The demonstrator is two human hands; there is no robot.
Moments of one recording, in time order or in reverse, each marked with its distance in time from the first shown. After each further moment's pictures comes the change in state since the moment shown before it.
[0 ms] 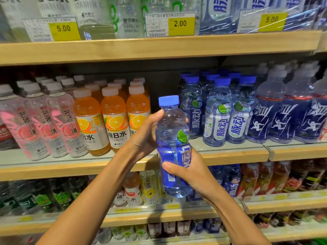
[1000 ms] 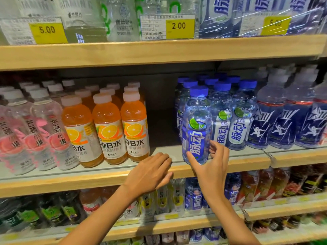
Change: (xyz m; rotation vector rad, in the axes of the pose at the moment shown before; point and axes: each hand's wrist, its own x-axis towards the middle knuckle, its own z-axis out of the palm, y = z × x) left_hand -0.004 -0.089 -0.072 2.015 -0.129 0.679; right_hand 0.029 0.043 -0.036 -0.719 0.865 -0.242
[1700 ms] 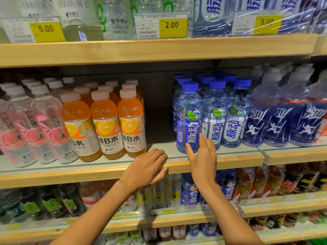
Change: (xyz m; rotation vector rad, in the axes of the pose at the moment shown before) left_hand 0.001 0.007 -0.008 -0.024 0.004 -0.058; right_hand 0.015 -0.003 0.003 -0.283 -0.213 0.021
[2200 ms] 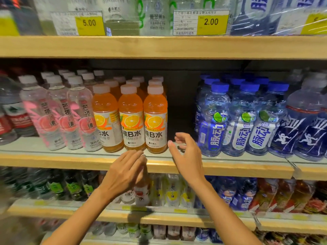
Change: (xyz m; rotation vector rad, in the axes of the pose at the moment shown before) left_hand -0.093 -0.037 -0.017 0.286 0.287 -0.127; right_hand -0.014 -0.059 0.039 0.452 -0.302 -0.119
